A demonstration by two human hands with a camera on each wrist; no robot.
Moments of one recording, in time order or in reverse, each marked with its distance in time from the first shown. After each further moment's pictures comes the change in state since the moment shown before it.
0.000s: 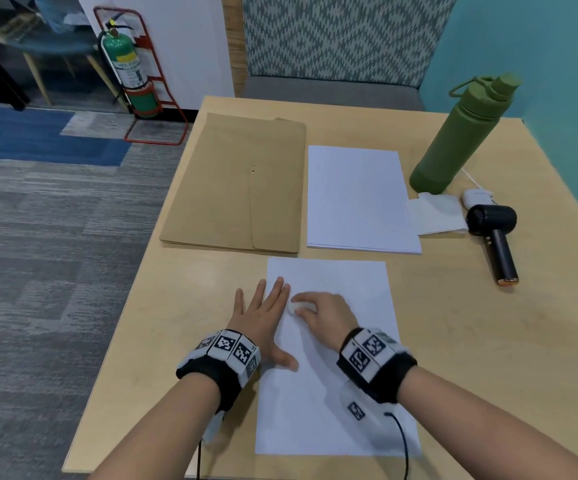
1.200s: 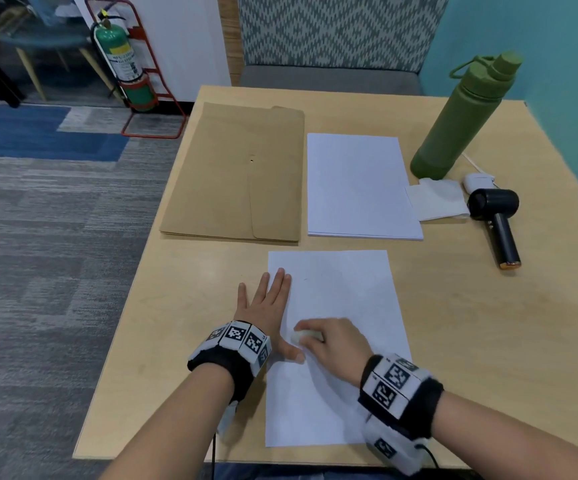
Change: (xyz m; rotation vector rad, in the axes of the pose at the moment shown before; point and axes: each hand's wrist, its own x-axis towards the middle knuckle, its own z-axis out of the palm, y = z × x) left_hand -0.002 0.007 0.003 0.015 -0.053 -0.045; right_hand -0.049 0.007 0.014 -0.060 -0.093 -0.007
